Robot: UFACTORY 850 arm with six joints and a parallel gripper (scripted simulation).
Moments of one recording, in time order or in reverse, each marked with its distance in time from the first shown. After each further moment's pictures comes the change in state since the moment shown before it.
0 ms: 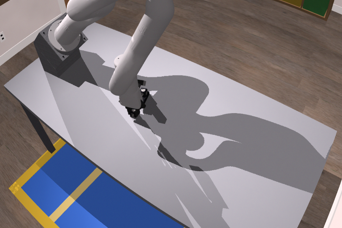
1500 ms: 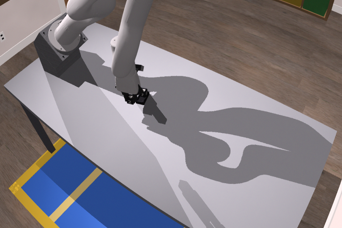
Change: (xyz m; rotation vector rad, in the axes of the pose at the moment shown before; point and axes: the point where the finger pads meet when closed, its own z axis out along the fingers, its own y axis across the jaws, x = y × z) arm -0.001 -0.001 -0.094 -0.004 -0.019 -0.003
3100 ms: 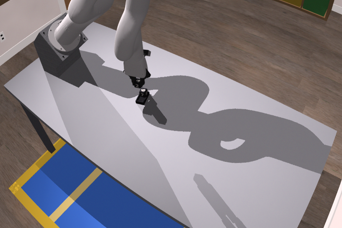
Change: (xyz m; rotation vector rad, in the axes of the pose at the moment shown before) arm 0.092 0.001 -0.015 0.005 0.026 0.001
